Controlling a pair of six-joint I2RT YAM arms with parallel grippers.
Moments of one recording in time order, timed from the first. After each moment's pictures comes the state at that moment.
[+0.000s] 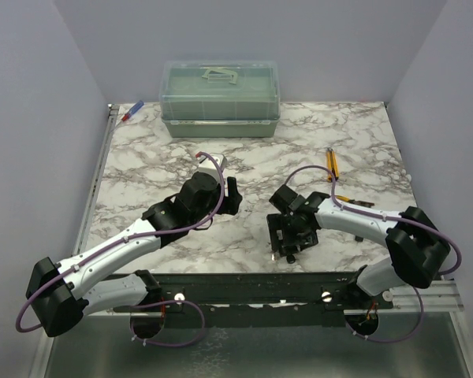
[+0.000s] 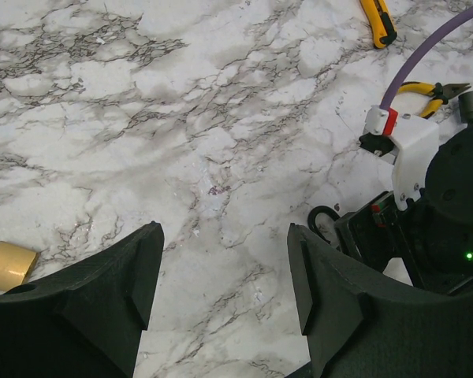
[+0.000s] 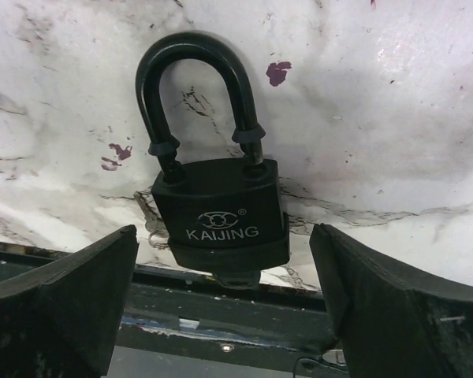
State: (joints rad) left arm -0.85 1.05 0.81 -0.25 -0.24 -0.47; right arm 0.80 1.47 0.83 -0.73 0.00 0.69
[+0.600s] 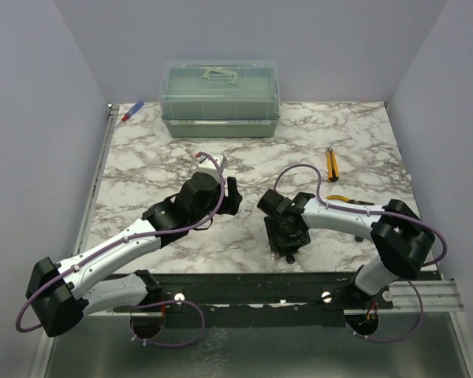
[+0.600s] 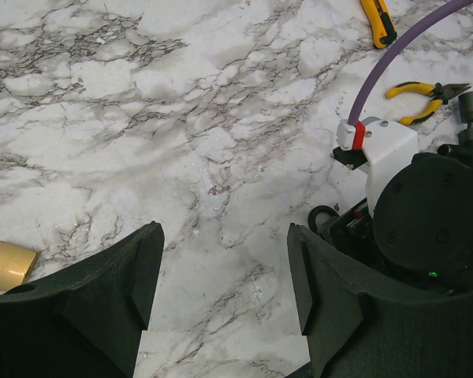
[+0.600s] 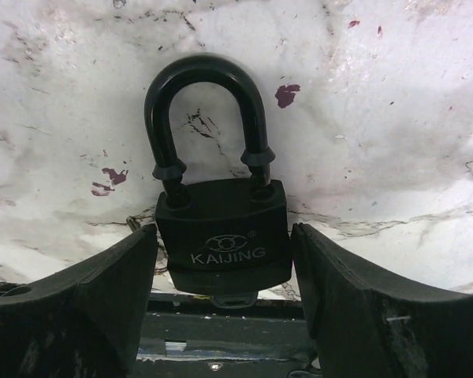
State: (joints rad) left arm -0.85 1.05 0.81 -0.25 -0.24 -0.48; right arm 0.89 1.58 0.91 -0.78 0.14 0.71
